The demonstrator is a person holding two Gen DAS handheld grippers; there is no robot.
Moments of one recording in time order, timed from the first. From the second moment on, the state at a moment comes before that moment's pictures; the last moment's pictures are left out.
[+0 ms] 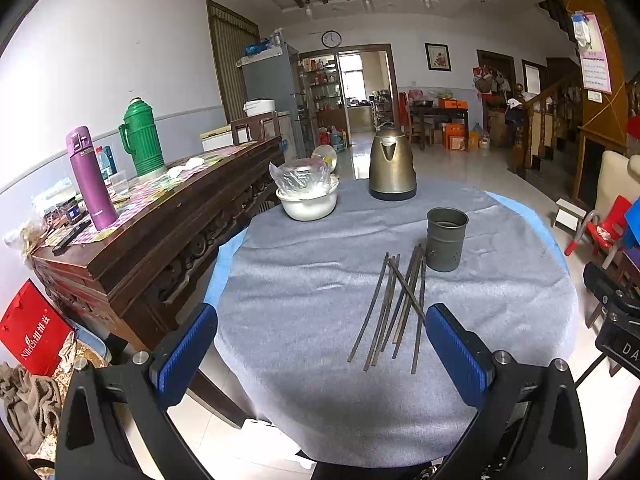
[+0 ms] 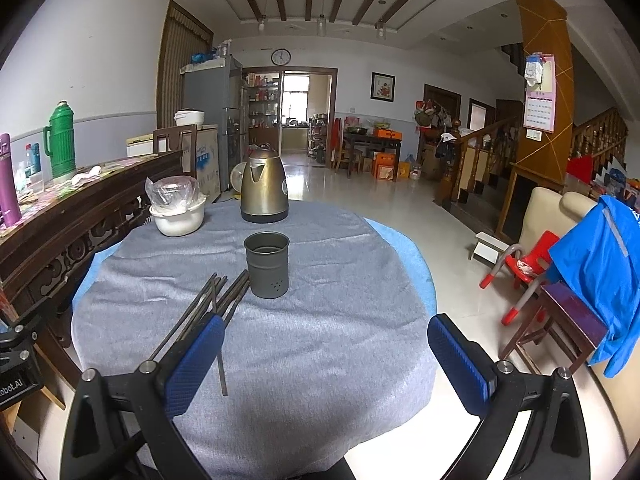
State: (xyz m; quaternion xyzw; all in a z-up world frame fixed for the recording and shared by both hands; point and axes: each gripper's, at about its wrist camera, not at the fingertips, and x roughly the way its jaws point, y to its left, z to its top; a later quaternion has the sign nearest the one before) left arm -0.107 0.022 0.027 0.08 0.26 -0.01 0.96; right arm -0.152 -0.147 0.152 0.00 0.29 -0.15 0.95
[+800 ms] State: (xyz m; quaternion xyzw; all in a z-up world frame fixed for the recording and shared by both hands) left arm -0.109 0.022 0.032 0.08 0.25 -0.02 0.96; right arm -0.164 -0.191 0.149 0.00 0.28 -0.15 0.95
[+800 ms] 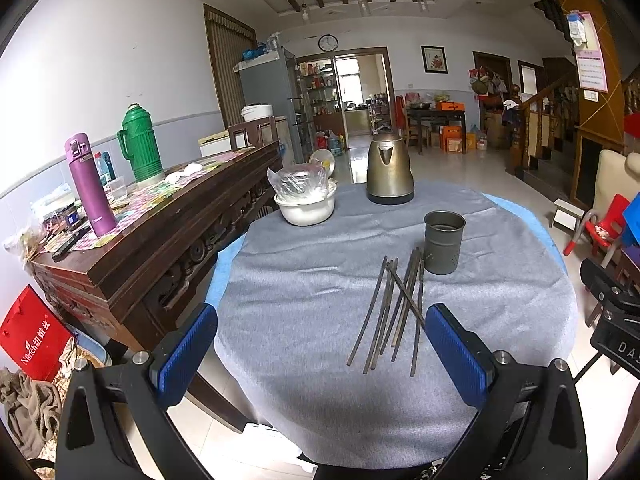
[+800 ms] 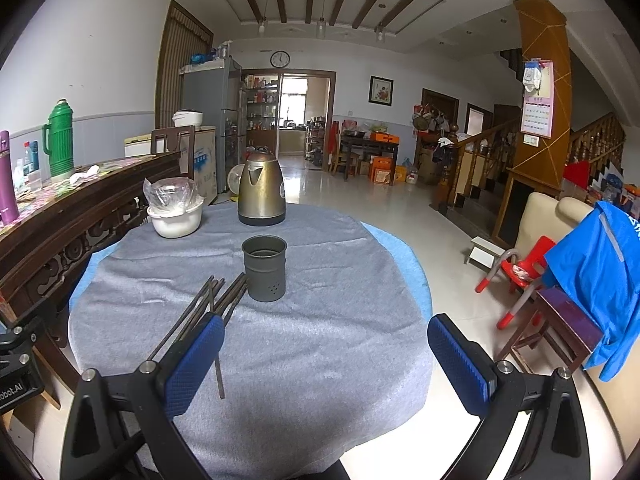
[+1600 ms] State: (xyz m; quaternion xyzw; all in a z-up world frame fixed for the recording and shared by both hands) left arm -0.106 0.036 0.027 0.08 0.26 0.01 0.96; right arm -0.145 -0.188 0.130 0.03 0.31 -0.11 0.95
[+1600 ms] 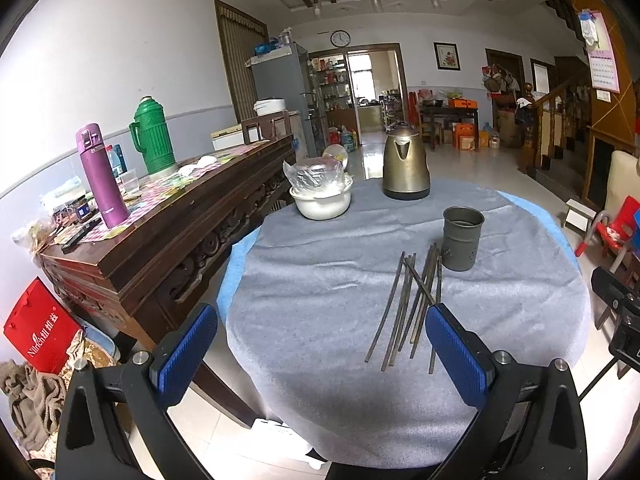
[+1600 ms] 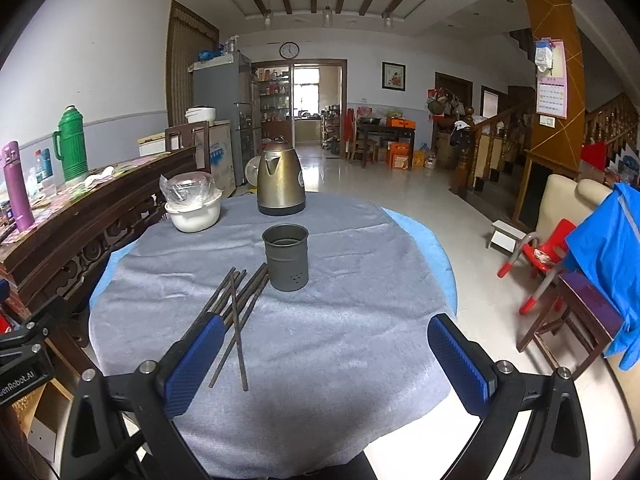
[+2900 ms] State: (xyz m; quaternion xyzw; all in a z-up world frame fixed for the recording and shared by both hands) left arm -0.041 0.051 -0.022 0.06 0.35 0.01 0.94; right arm -0.070 -0.179 0.101 0.07 0.37 -0.05 0.93
